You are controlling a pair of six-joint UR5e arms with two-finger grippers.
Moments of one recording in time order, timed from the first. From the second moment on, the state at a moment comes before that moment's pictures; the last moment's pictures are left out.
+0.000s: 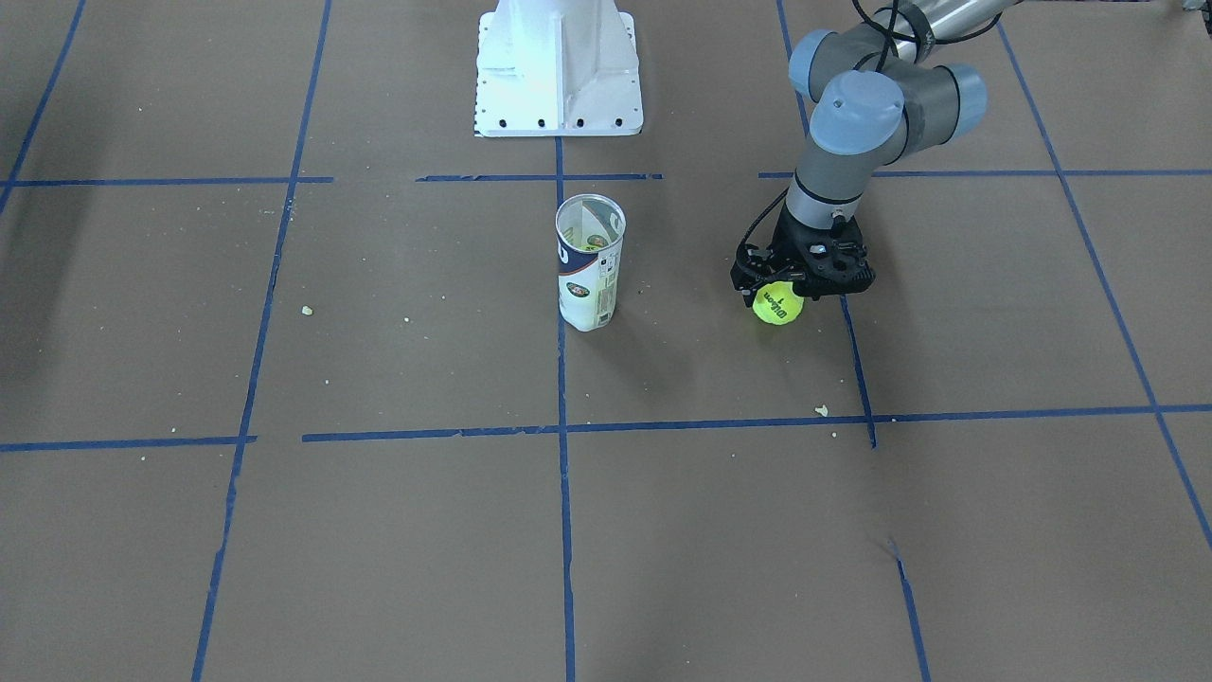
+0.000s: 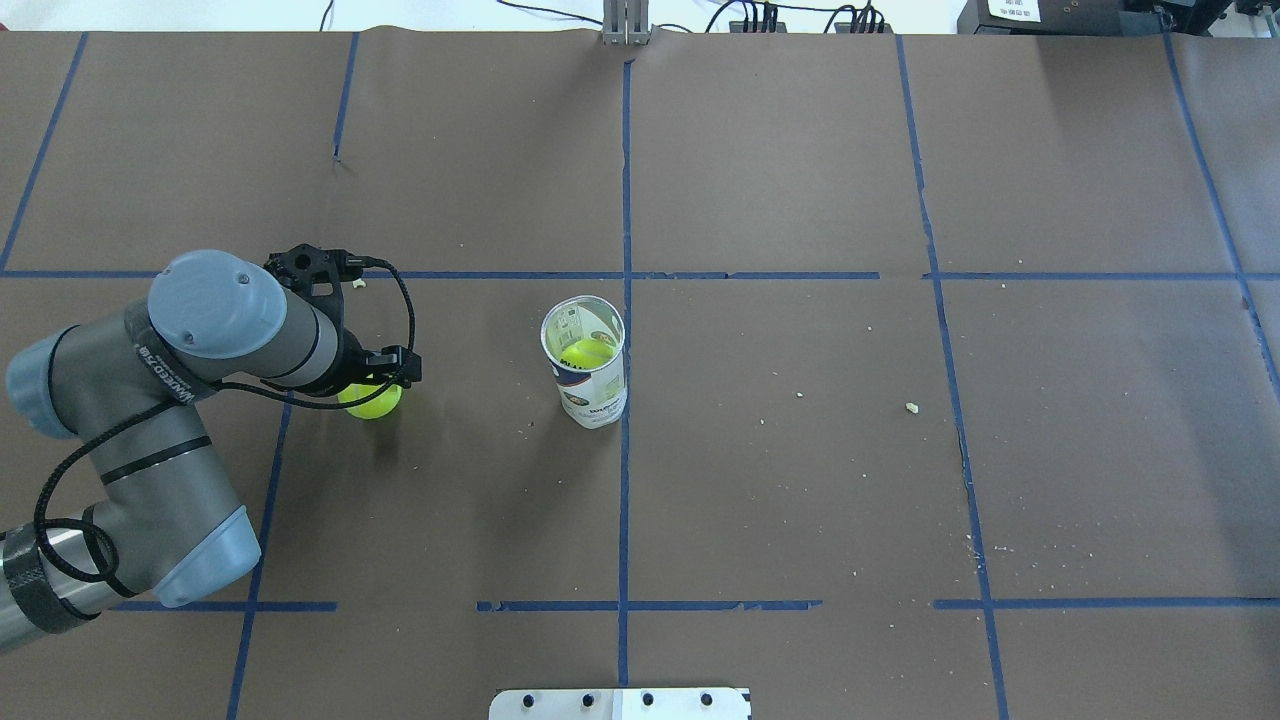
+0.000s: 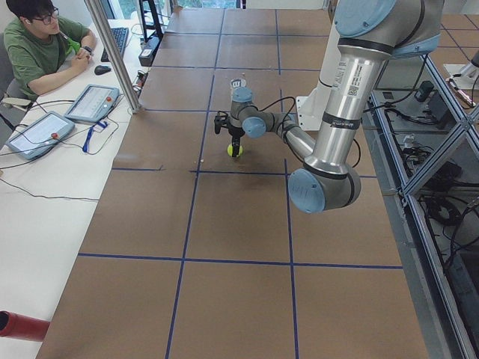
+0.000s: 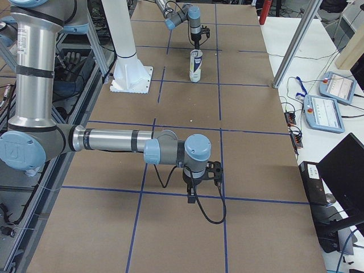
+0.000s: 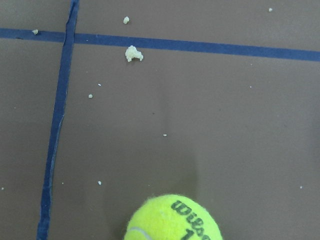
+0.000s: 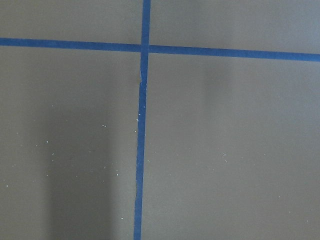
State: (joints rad) left arm -0.60 -1.88 -1.76 -1.84 -1.85 -1.22; right arm 1.54 -1.71 1.70 -1.58 2.29 -0.01
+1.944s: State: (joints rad) left arm -0.70 -1.90 -2.06 -1.53 -1.86 -1.20; right arm 1.54 -1.71 1.70 -1.58 2.29 -0.01
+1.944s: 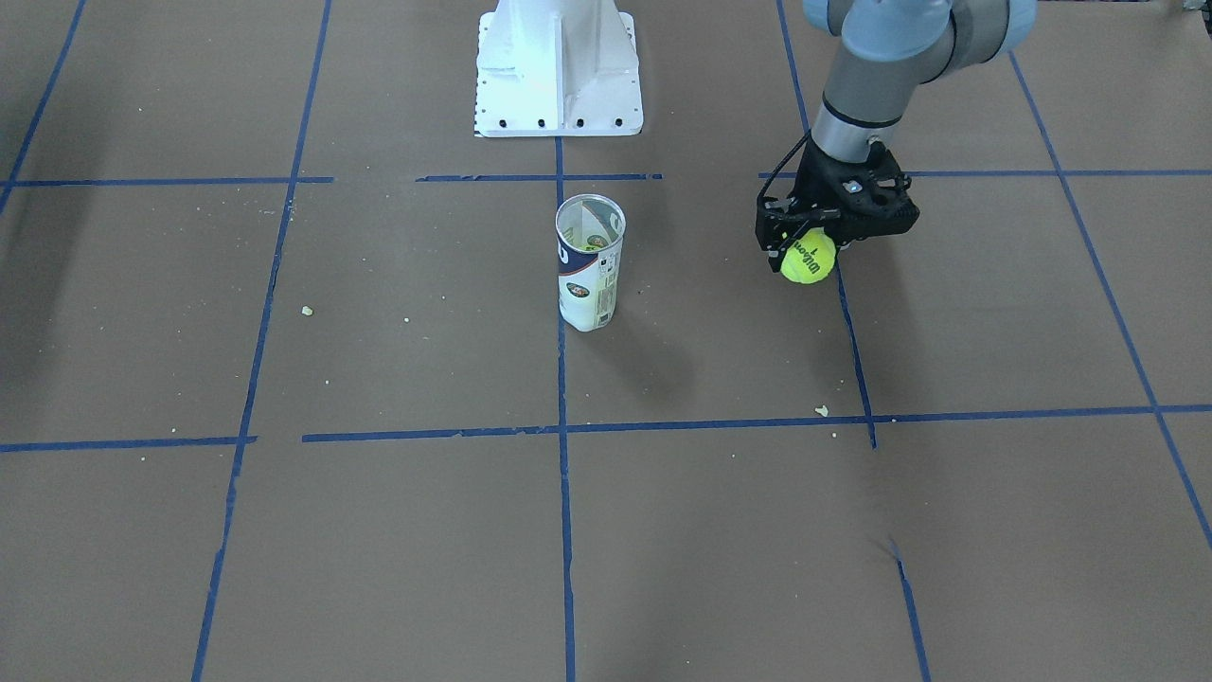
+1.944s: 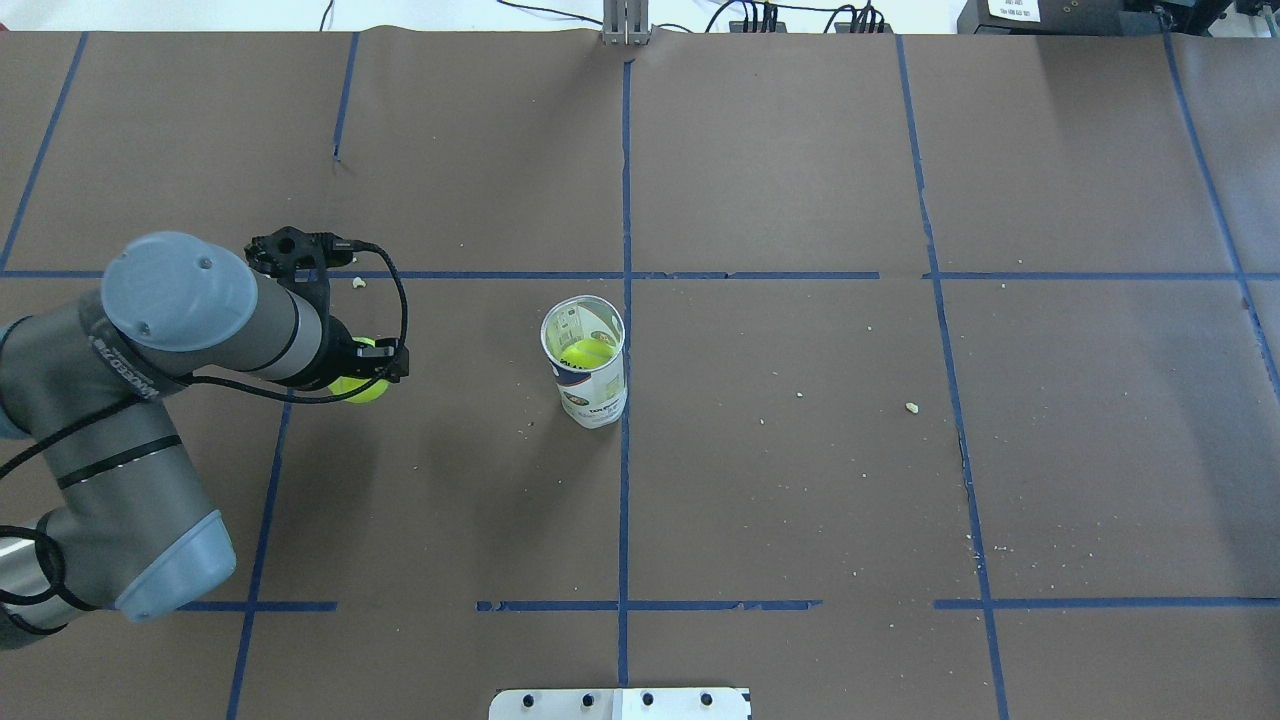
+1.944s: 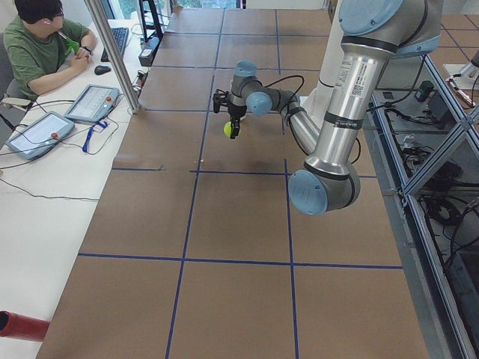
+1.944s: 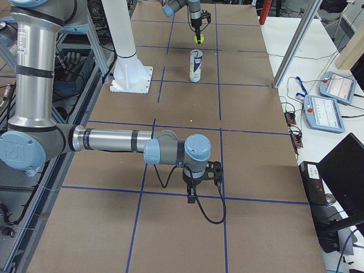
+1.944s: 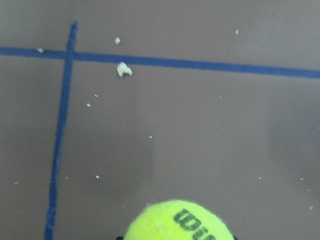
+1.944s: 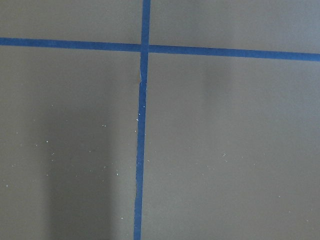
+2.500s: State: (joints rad) left arm -0.79 -2.09 -2.17 -1.22 -1.97 -1.21; right arm 1.54 -1.71 1.70 -1.58 2.29 -0.01
